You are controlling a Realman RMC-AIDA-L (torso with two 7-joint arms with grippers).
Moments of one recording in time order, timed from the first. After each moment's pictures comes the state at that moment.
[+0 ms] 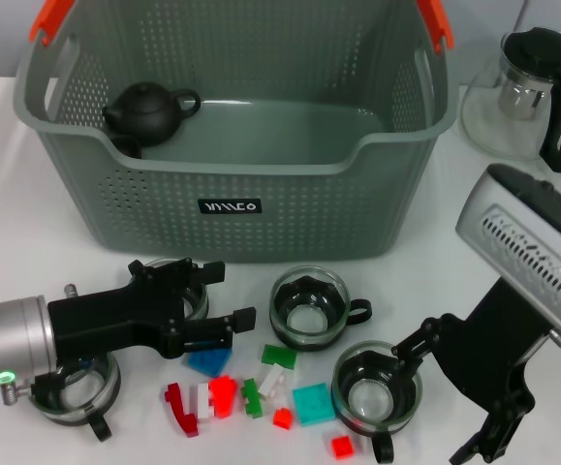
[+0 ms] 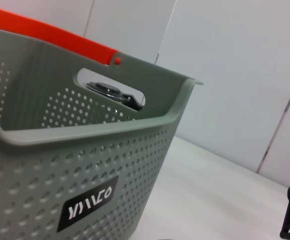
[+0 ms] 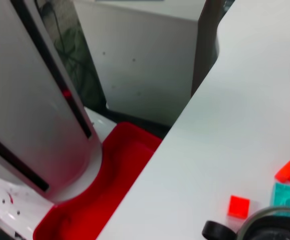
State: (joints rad) left arm -0.42 -2.12 0.58 0.50 2.03 1.57 -1.20; right arm 0.84 2.10 -1.29 -0.94 -2.45 -1.86 1.28
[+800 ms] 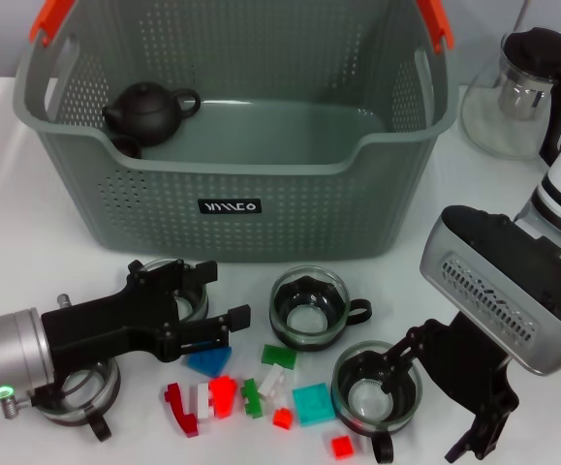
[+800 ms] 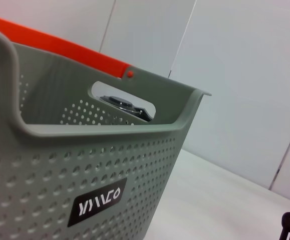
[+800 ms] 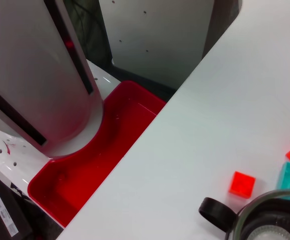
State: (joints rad) left arm -0.39 -2.13 0.54 0.47 2.01 1.57 -1.15; right arm 0.85 2.11 -1.46 -0.93 -2.45 -1.75 1.28
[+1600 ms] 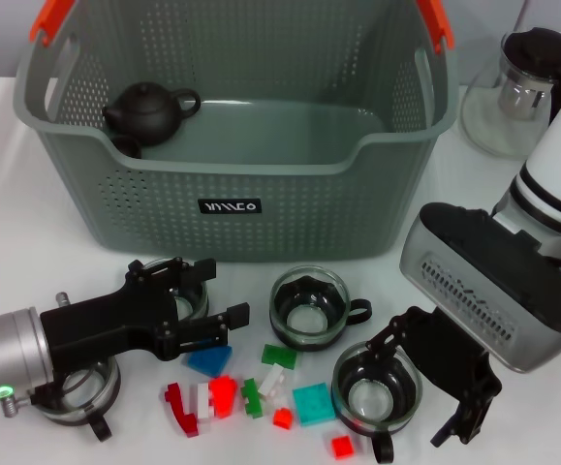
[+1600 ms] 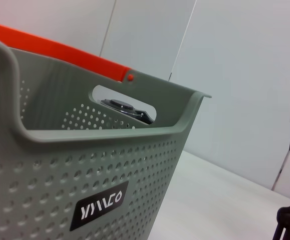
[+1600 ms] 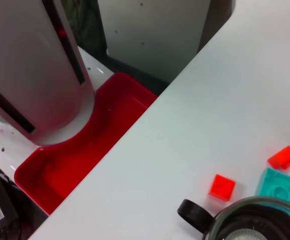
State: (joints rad) left arm -0.39 -2.13 0.53 0.46 2.01 1.57 -1.13; right arm 0.88 2.11 -1.51 -0.95 -2.44 -1.72 1.29
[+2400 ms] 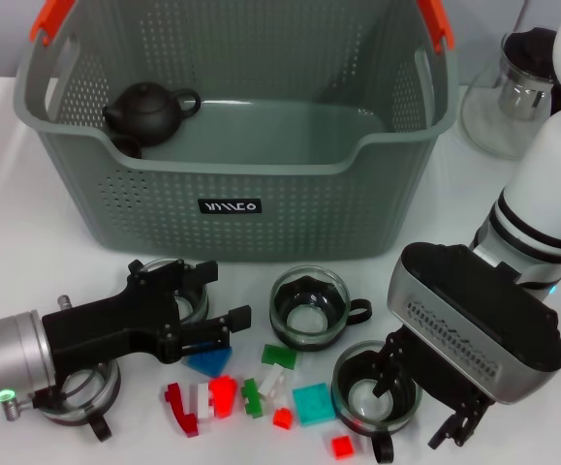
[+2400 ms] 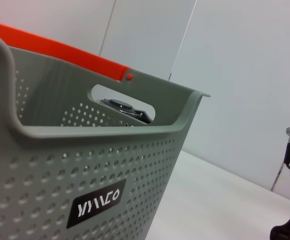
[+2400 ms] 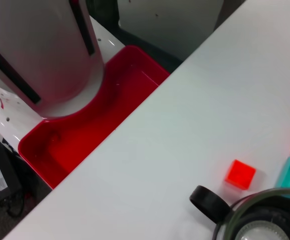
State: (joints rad) left arm -0.39 -2.14 0.53 0.46 2.01 1.57 -1.12; right arm 0.87 2.11 -1.63 -0.94 -2.43 -1.64 1.29
